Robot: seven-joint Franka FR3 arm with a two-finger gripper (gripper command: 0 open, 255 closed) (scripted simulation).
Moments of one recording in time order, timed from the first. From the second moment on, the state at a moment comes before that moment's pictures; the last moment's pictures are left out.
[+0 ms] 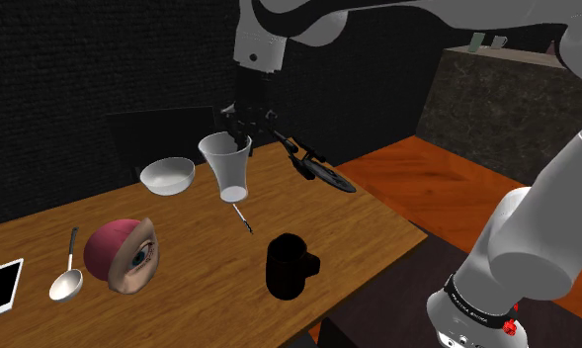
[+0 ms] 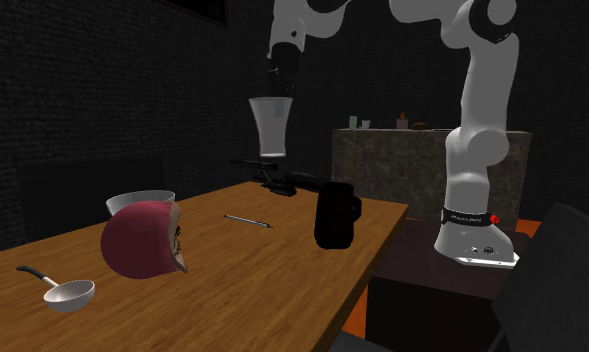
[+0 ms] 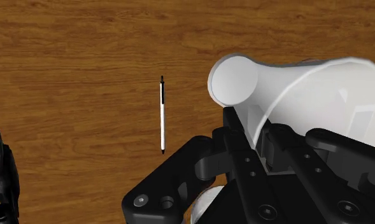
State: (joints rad) arm 0.12 -0.10 0.30 -1.84 0.29 1.85 0.41
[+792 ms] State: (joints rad) arm 0.04 -0.45 0.13 -2.17 0.33 1.76 0.15
